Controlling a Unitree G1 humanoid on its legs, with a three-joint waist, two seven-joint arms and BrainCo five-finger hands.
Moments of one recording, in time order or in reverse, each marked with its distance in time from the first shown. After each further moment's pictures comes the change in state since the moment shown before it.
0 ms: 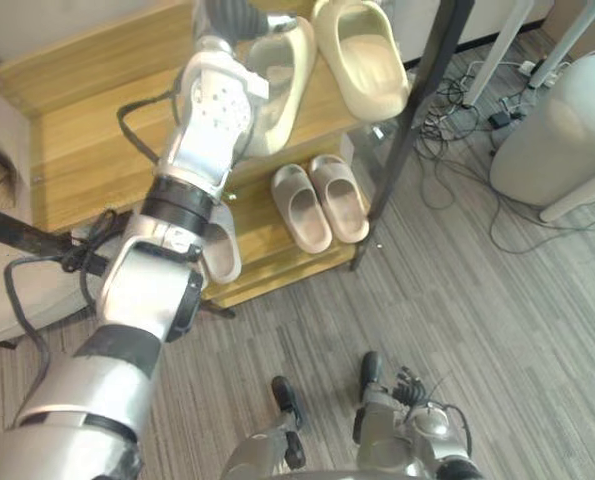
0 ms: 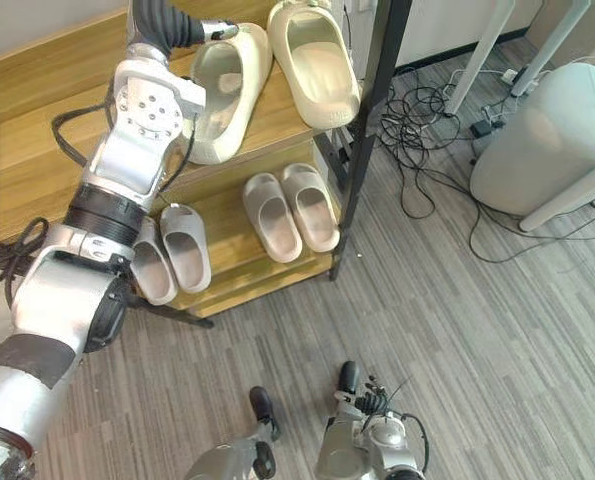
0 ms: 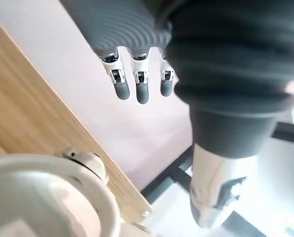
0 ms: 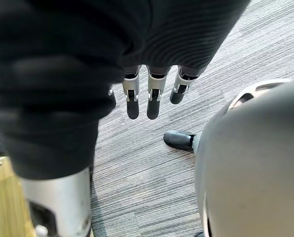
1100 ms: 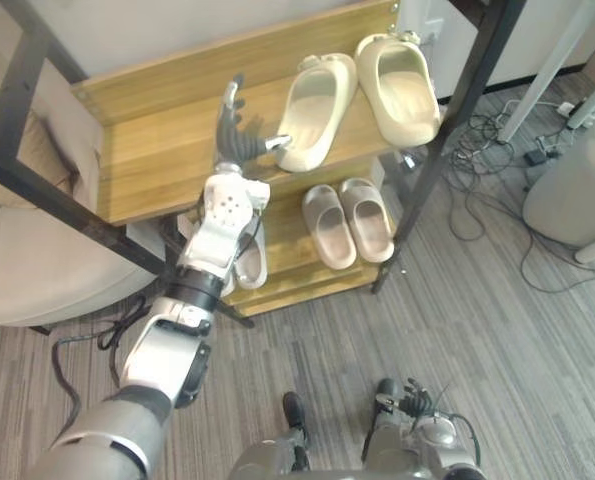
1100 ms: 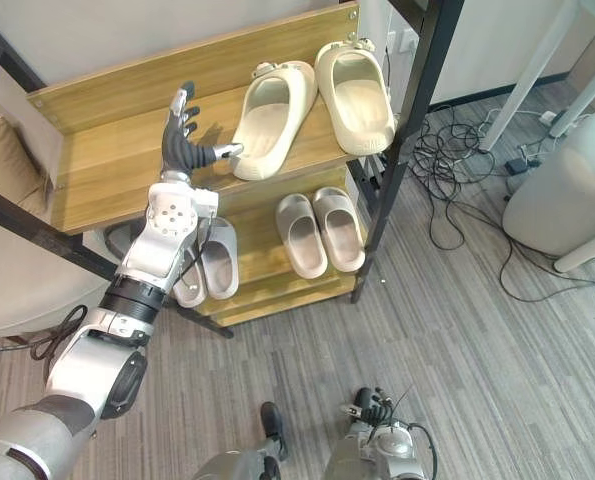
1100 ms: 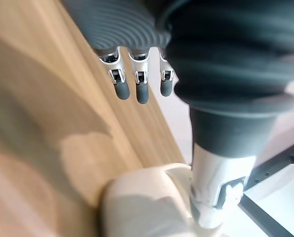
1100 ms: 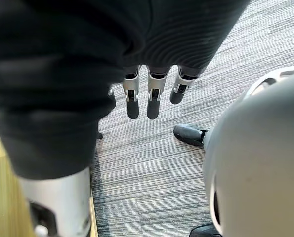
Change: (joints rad) left arm 0.390 -0.077 0.052 -0.103 -0.105 -0.020 -0.003; right arm 0.028 -0.025 0.012 0.005 -0.005 0.031 0.000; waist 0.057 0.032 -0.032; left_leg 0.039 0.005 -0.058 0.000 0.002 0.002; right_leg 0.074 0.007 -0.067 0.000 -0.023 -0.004
